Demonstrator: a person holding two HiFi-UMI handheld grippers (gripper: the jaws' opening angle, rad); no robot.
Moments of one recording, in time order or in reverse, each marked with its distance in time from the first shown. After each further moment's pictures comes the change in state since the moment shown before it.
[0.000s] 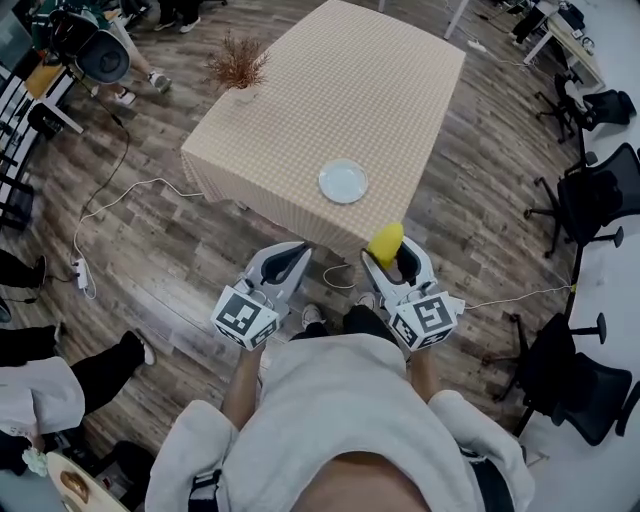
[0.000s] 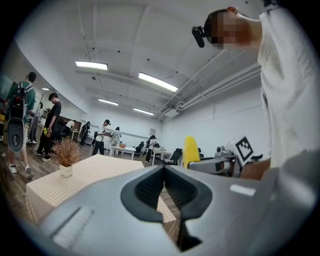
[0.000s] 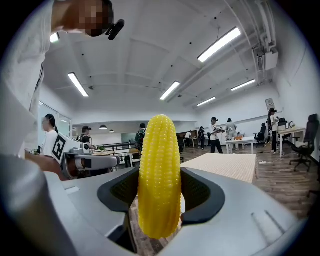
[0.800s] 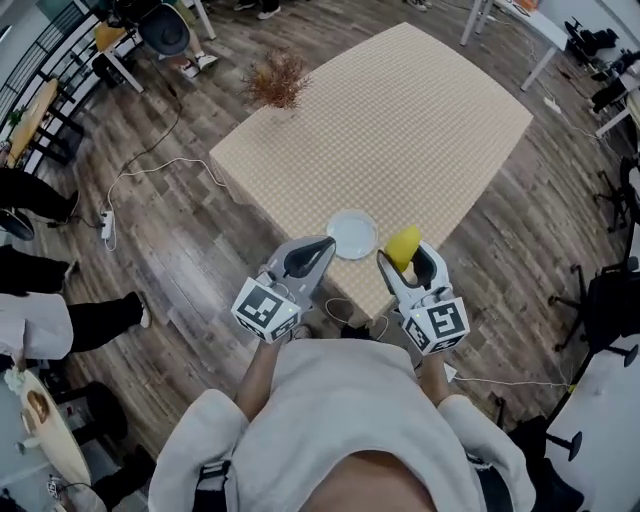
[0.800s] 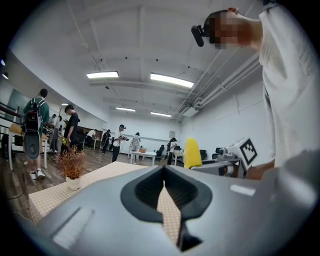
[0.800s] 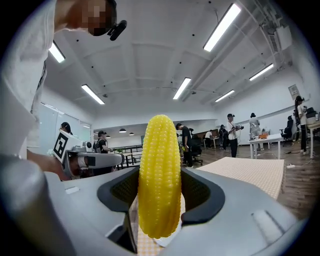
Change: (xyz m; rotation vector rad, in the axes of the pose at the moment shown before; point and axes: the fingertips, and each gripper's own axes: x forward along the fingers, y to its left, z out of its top) left arm 0.182 0.060 0.026 0.028 -0.026 0.266; right arm 0.103 -0.172 0.035 -0.021 -0.018 0.269
